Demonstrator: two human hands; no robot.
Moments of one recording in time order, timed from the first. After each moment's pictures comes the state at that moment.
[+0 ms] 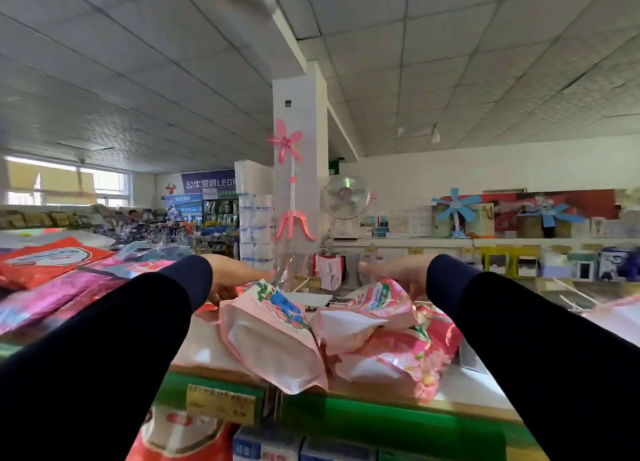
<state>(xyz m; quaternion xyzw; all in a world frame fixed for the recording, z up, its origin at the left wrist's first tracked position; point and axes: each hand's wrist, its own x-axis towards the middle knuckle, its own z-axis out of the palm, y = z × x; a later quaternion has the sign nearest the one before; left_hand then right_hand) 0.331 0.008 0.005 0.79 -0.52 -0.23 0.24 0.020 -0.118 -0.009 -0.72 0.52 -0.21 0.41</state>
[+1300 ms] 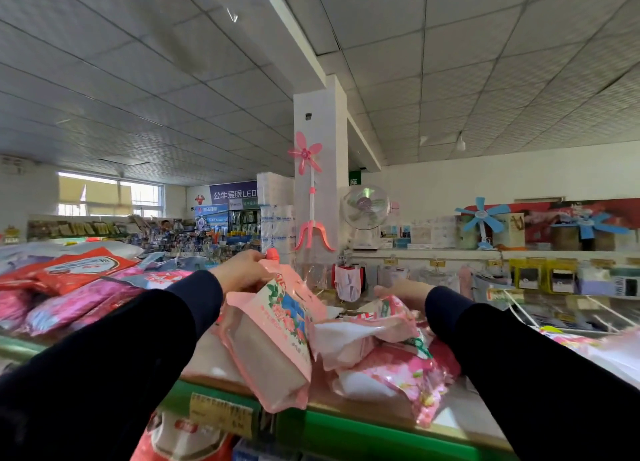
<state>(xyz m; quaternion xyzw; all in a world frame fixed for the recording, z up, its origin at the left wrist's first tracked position) 0.296 0.015 0.023 0.69 -0.53 -0.21 0.44 0.022 -0.120 -0.022 -0.79 0.54 -0.18 0.23</state>
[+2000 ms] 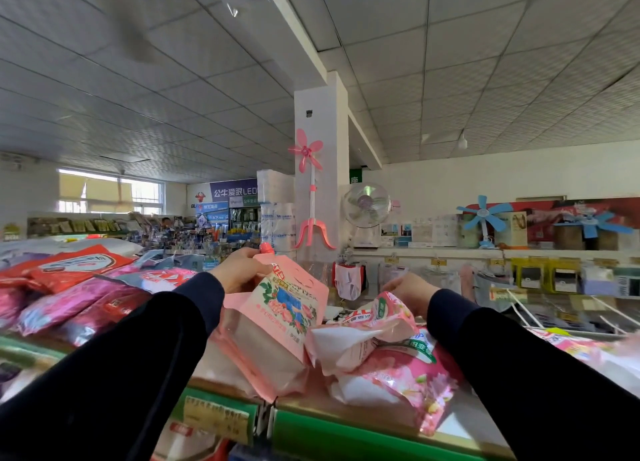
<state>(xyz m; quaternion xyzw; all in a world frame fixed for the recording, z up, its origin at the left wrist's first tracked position) 0.315 -0.015 0.016 0.65 -0.47 -0.26 0.54 0.018 -0.145 -0.031 -0.77 0.52 -0.28 0.25</state>
